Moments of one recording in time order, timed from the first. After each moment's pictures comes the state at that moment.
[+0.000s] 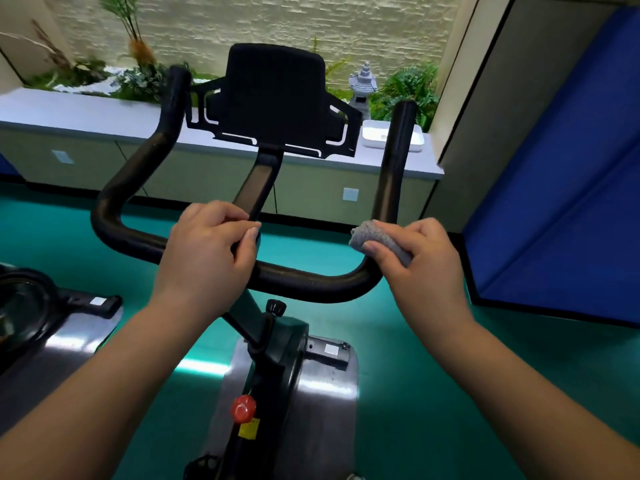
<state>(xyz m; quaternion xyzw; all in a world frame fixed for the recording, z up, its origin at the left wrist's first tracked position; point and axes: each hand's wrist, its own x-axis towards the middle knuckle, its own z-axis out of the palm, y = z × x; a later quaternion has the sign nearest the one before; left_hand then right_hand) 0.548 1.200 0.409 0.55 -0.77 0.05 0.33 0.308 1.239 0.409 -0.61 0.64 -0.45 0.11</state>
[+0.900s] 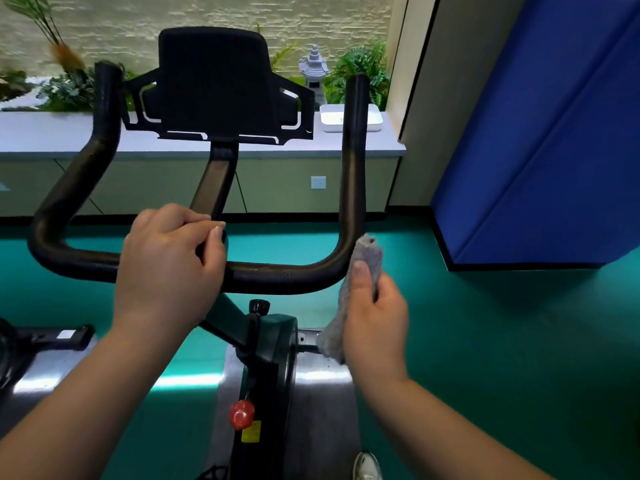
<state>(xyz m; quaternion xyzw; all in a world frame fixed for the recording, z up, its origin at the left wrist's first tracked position) 0.548 1.199 0.407 0.54 -0.77 0.07 0.34 0.368 1.280 0.357 -0.29 0.68 -0.61 0.28</state>
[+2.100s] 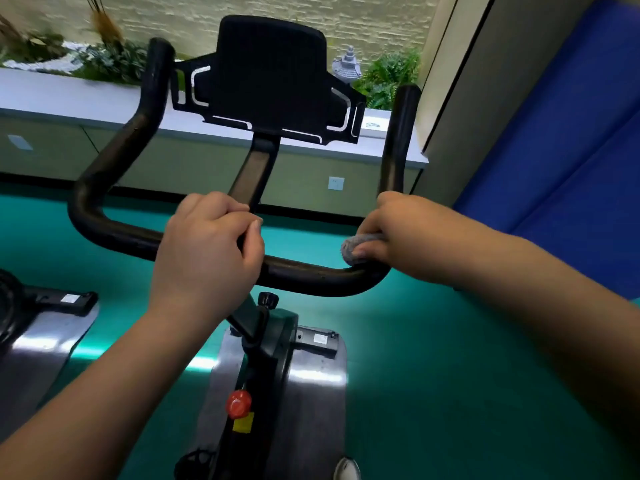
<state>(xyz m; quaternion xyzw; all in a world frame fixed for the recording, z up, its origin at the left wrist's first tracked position) 0.549 1.199 0.405 0.55 -0.76 0.06 0.34 0.317 1.209 0.472 -0.79 0.60 0.03 0.11</state>
